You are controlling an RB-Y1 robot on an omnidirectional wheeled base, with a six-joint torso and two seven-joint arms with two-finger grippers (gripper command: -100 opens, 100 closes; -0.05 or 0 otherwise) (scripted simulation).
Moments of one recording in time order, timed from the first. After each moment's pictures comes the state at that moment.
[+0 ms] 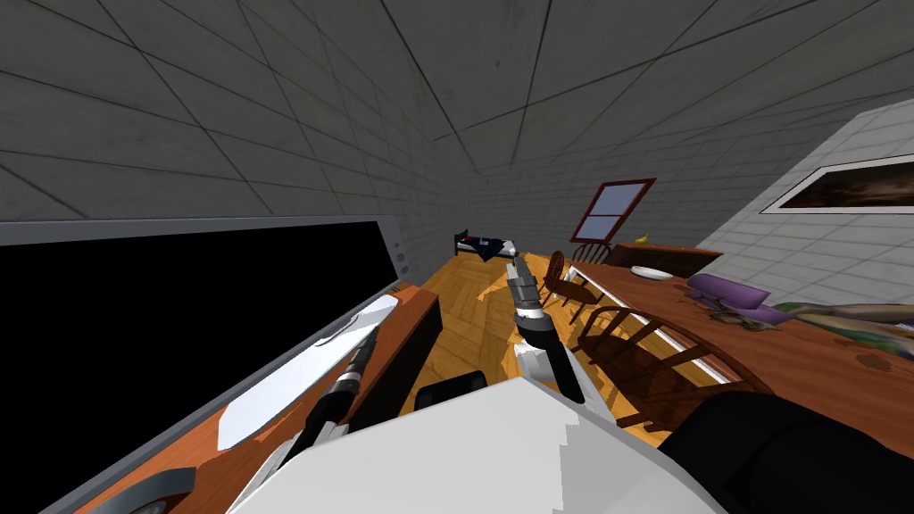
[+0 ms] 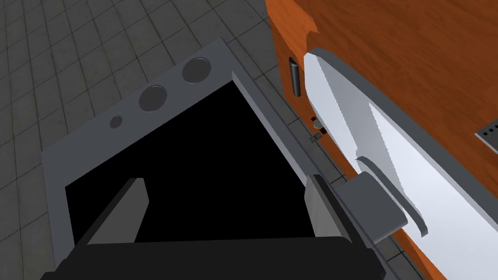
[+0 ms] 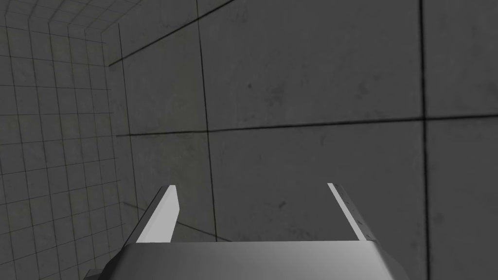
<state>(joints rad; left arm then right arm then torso) 0.46 0.28 0.00 -1.67 -0.06 -0.14 -0.17 0.54 -0.03 0.00 -2.37 0.09 -0.50 0.13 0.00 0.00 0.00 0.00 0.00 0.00</state>
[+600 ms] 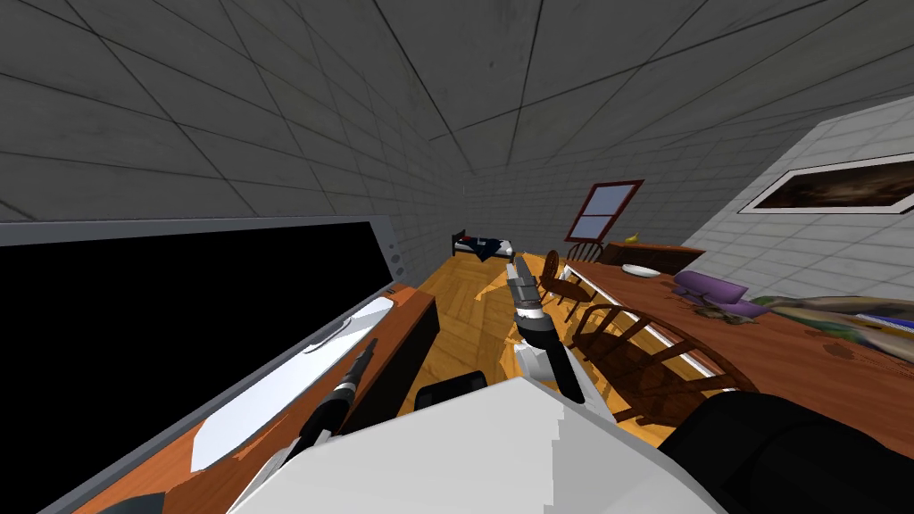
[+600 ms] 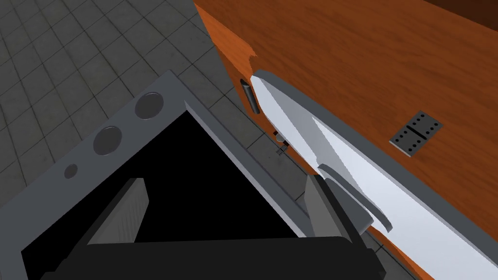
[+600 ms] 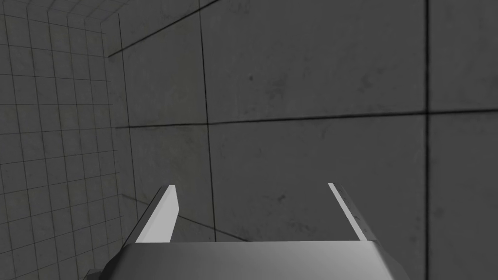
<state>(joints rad) 0.43 0.33 0.00 -1.52 -0.08 -0.08 -0.20 0.54 -0.03 0.00 -2.37 0.09 -0.50 0.13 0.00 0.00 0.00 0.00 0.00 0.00</state>
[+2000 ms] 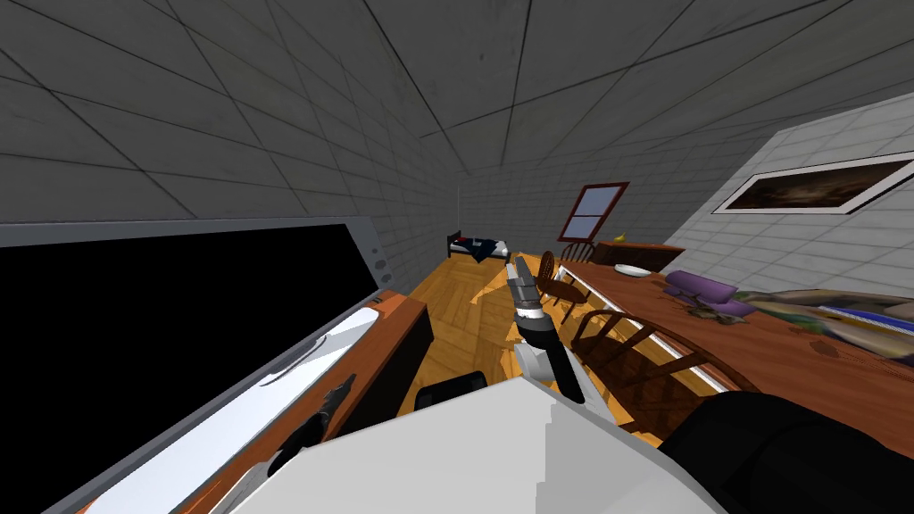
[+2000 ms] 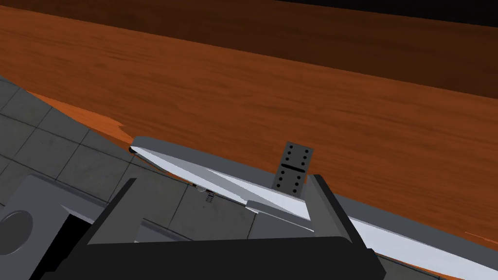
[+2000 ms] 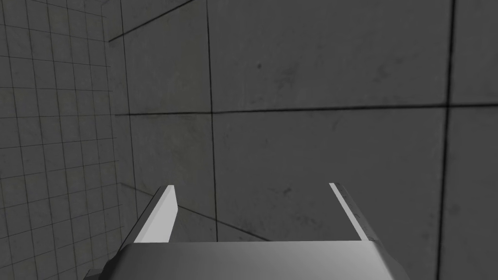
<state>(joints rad) 0.28 0.48 -0.04 -1.10 -0.08 0.12 -0.25 0.54 -0.03 0.00 -2.37 0.09 -0.50 0.13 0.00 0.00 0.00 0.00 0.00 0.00</state>
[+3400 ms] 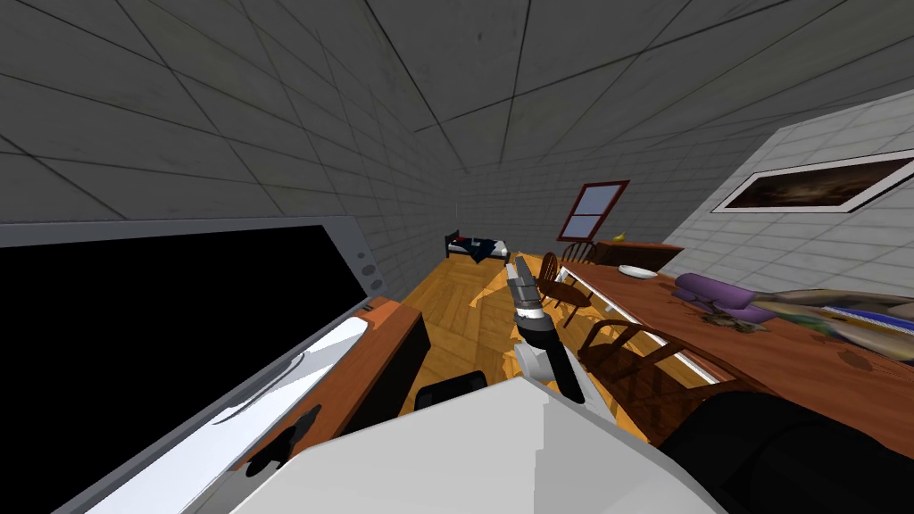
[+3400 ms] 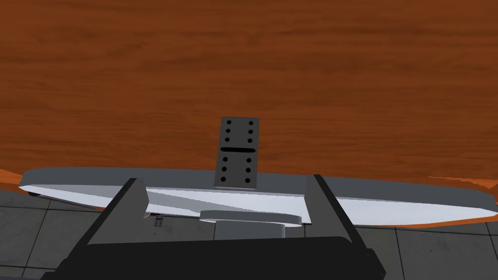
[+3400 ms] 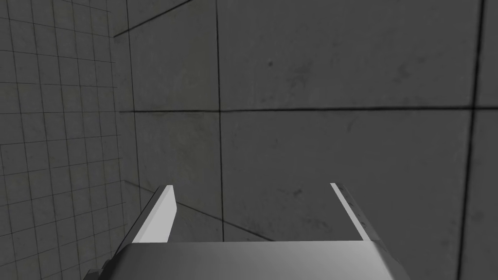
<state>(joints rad) 0.16 0.60 -0.08 -0.81 -0.06 0.26 -0.25 0.54 -0.03 0.00 -2.37 0.09 -0.50 0.13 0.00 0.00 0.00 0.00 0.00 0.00</state>
